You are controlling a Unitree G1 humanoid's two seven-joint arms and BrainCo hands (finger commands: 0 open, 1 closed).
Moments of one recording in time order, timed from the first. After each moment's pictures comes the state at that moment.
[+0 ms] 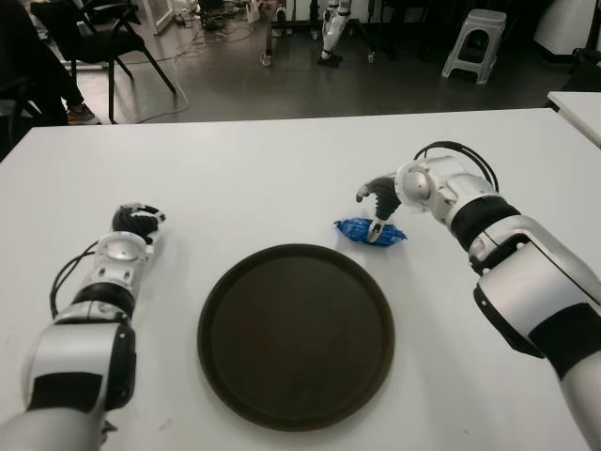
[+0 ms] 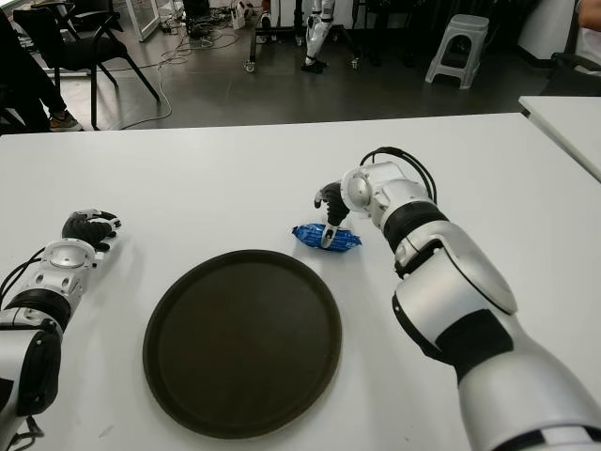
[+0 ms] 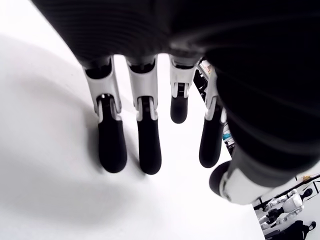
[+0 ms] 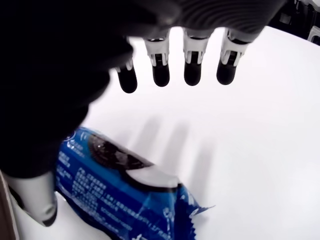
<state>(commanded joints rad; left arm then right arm) -0.76 0.32 0.08 1.33 0.16 -0.01 0.15 -1.15 -0.21 0.70 1.30 -0.76 -0.17 0.49</state>
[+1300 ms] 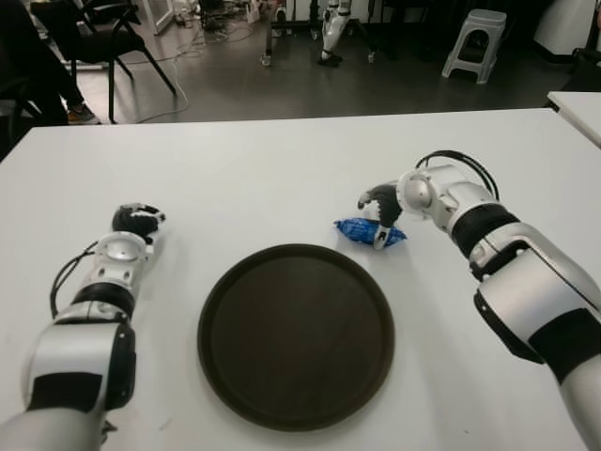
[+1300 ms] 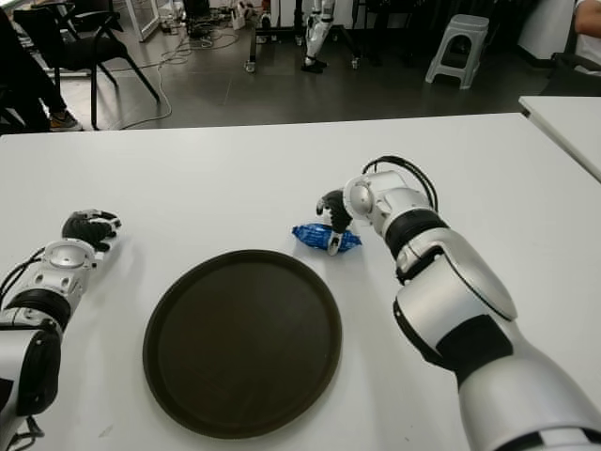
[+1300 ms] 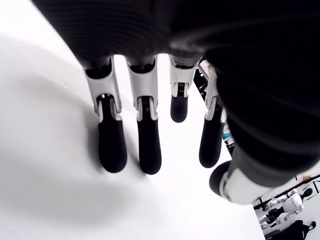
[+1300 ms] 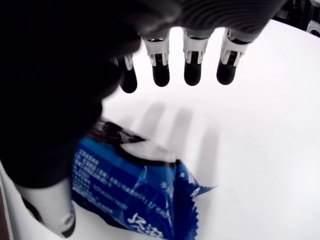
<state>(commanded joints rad) -0.76 0.32 0.08 1.33 0.16 -0.01 0.14 -1.10 -0.20 0.67 1.31 -0.74 -0.19 0.49</state>
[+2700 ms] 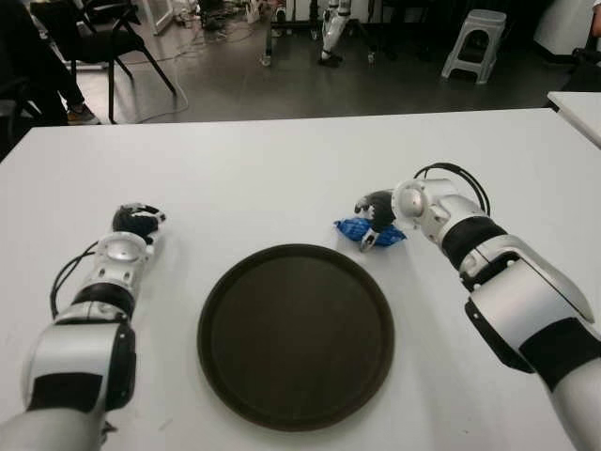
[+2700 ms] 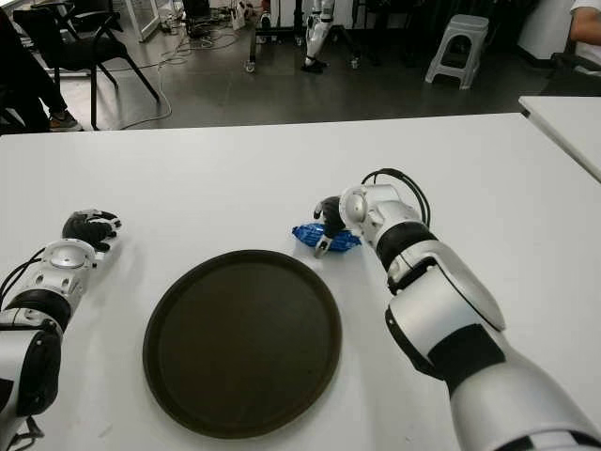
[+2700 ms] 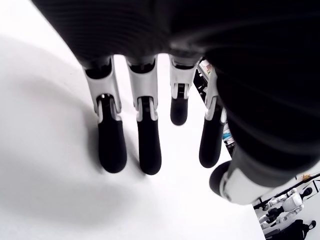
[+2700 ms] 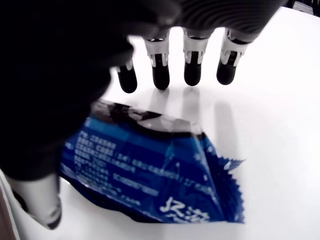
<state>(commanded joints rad) -0.75 0.32 0.09 1.33 0.16 -0.03 0.14 -1.04 -0.15 0.59 1.29 -0.69 -0.06 0.46</state>
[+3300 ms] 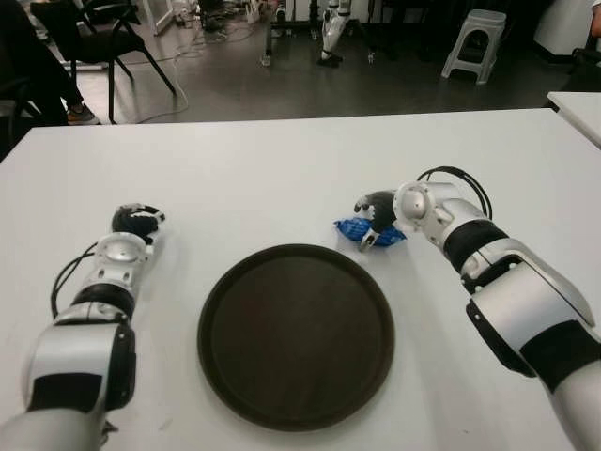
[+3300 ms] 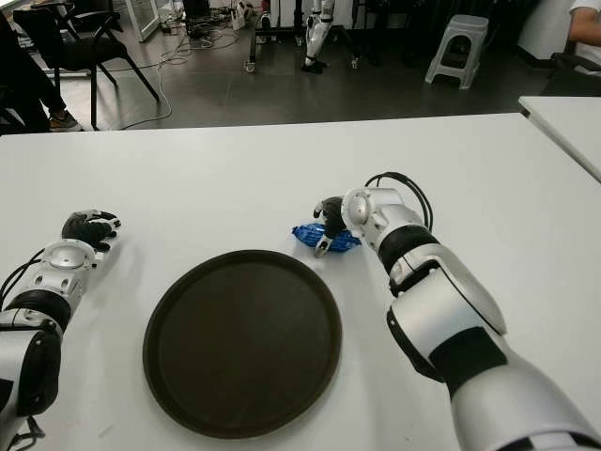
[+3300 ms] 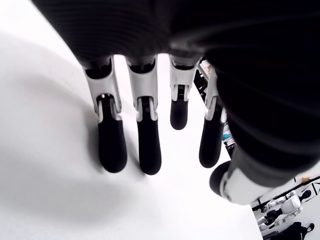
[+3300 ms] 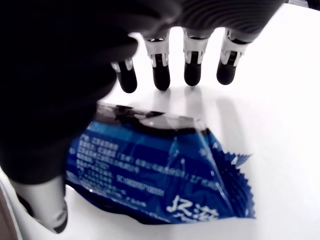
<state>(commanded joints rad) -0.75 0.32 0.10 1.33 0.15 -0.03 0.14 -1.03 -0.16 0.57 1.30 -0.67 -0.07 0.46</state>
